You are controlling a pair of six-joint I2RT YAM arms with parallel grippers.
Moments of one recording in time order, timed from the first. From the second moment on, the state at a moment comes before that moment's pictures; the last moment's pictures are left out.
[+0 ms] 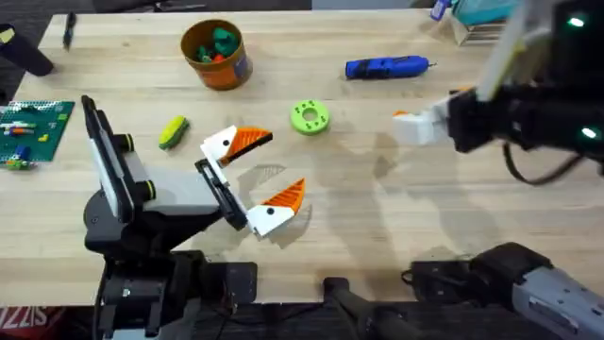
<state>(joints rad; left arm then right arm) 0.04 0.01 0.01 -0.09 1.02 0.01 0.34 0.90 0.90 -0.82 -0.04 0.00</state>
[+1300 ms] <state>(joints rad) 0.04 1.11 1.27 -1.22 -0.01 0.01 0.34 0.81 1.07 -1.12 -0.04 0.08</state>
